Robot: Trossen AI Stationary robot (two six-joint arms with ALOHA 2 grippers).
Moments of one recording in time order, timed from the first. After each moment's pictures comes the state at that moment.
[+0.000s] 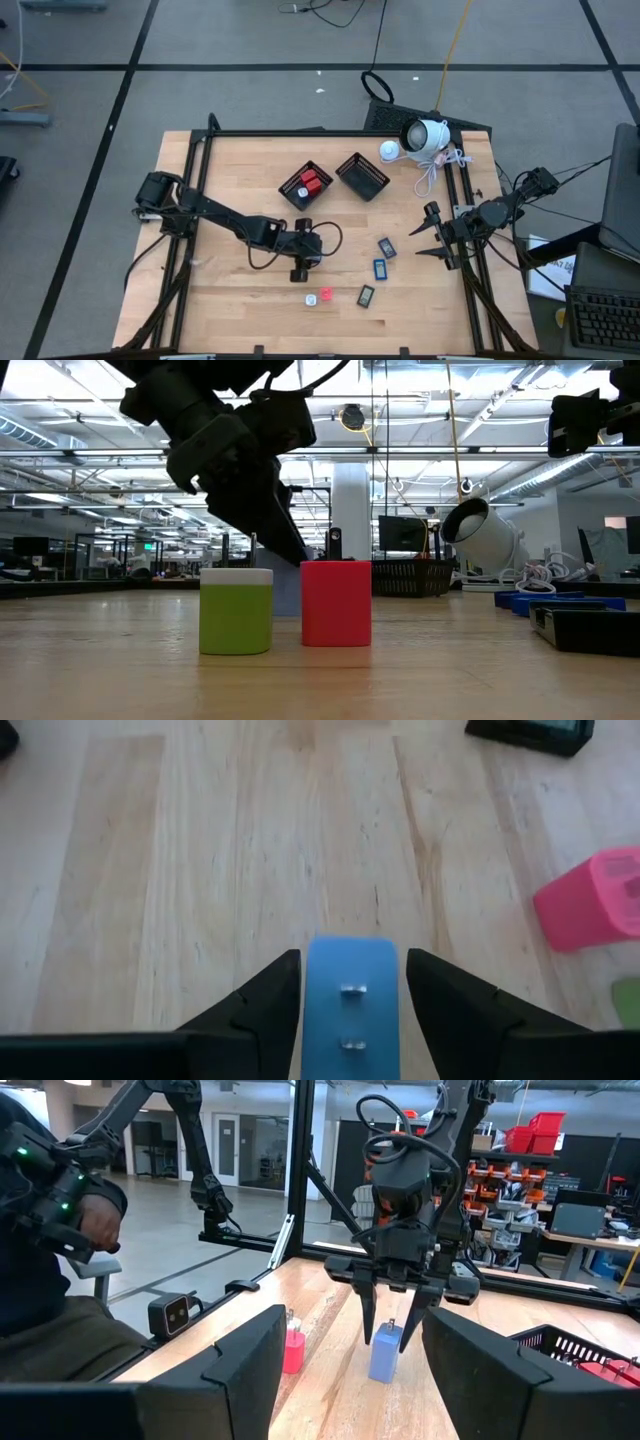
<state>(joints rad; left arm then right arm) -0.23 1.80 1.00 -0.06 -0.10 -0.11 0.55 0.01 0.01 0.08 0.23 -0.09</state>
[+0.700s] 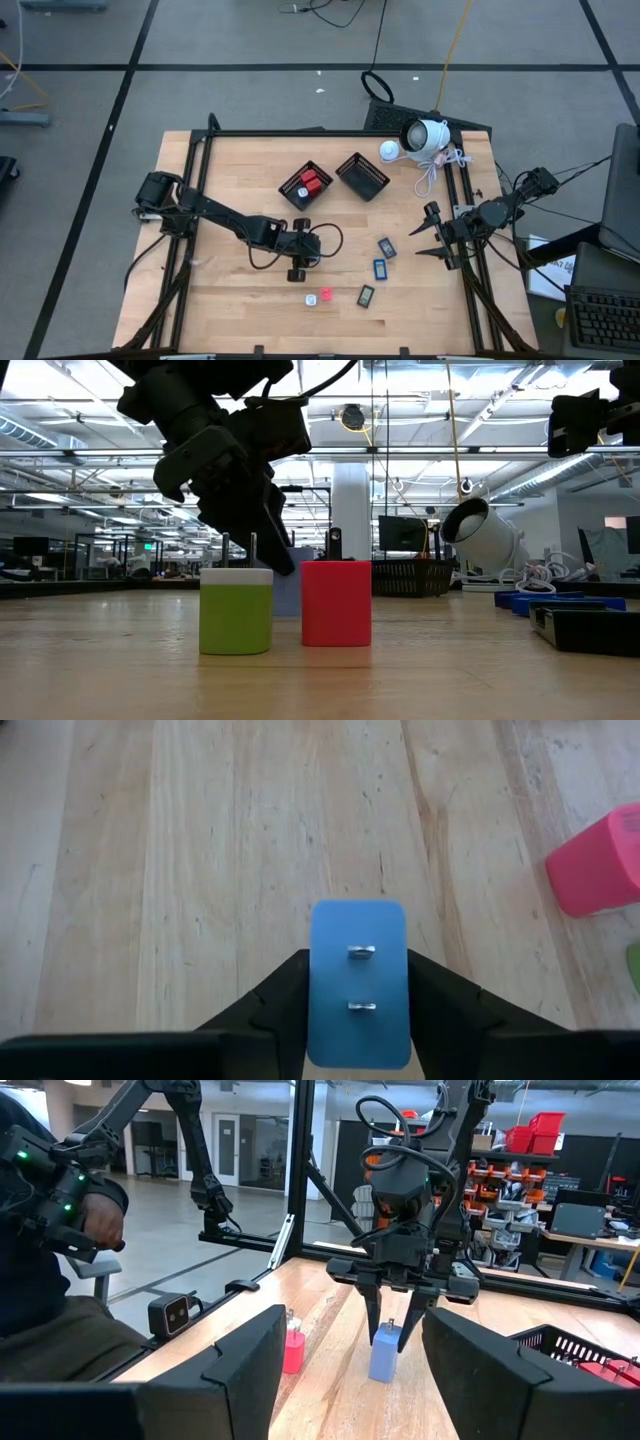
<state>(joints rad) -0.23 1.80 1.01 -0.12 -0.10 -0.09 0.55 0.01 0.01 0.08 0.23 -0.09</state>
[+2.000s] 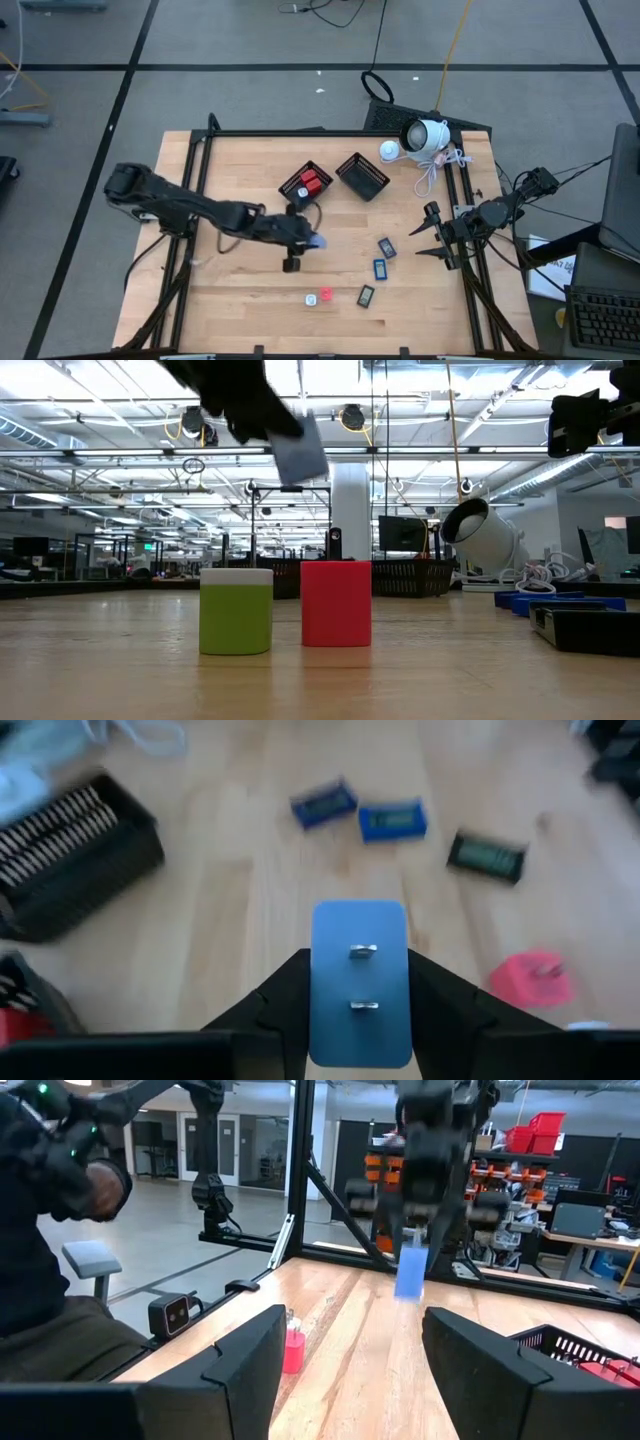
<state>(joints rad) -0.23 1.52 1.01 -0.14 -0.16 -0.10 0.55 0.01 0.01 0.08 0.23 -0.09</state>
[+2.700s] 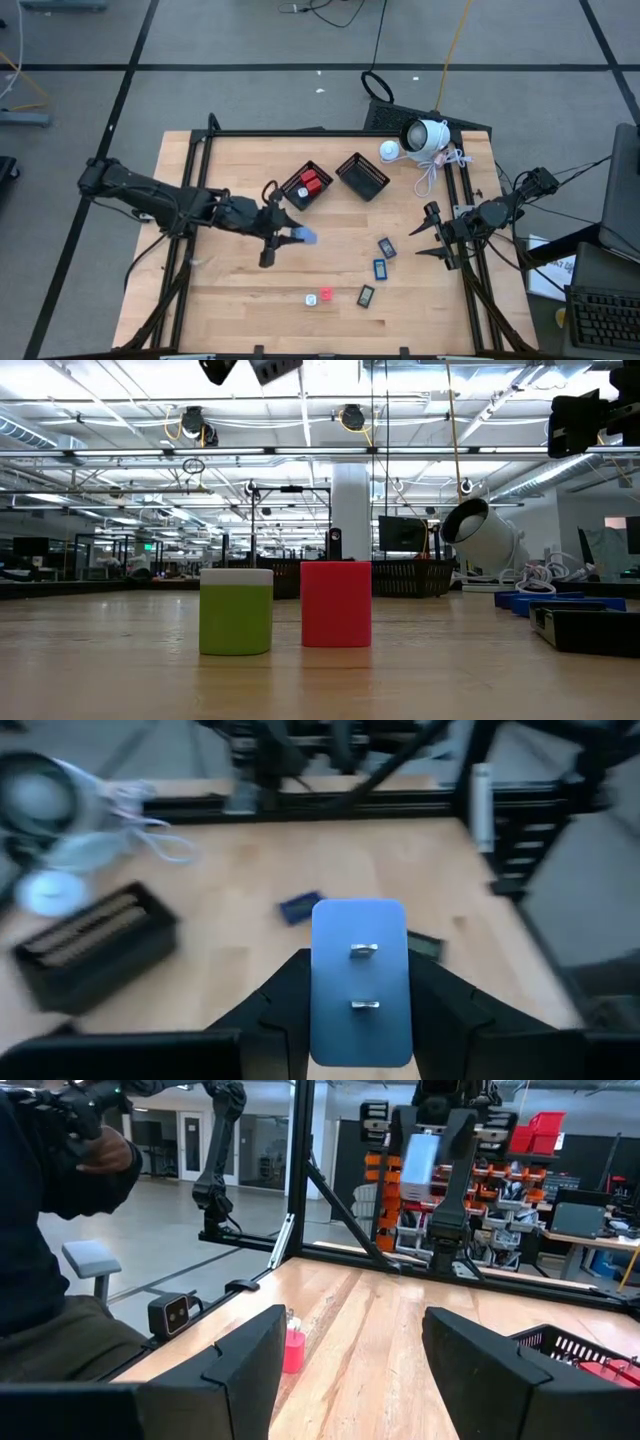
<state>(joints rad) -0.26 1.24 1.01 -0.19 -0.12 -0.11 0.55 0.01 0.01 0.08 0.23 -0.09</state>
